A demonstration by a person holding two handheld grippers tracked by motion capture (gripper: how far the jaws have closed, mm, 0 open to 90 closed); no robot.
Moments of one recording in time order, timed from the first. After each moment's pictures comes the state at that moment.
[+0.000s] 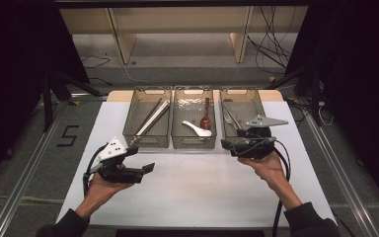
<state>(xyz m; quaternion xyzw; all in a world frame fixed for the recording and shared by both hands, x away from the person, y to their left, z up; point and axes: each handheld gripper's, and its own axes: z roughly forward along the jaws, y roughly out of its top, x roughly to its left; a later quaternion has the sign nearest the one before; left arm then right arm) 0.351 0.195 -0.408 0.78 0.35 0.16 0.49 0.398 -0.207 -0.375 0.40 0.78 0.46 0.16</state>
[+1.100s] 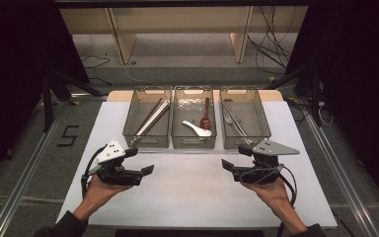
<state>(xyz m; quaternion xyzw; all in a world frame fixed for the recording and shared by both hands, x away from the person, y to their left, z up) 0.345 0.197 -0.406 0.78 0.34 0.16 0.50 0.337 -0.212 -0.389 0.37 0.76 0.51 0.17</state>
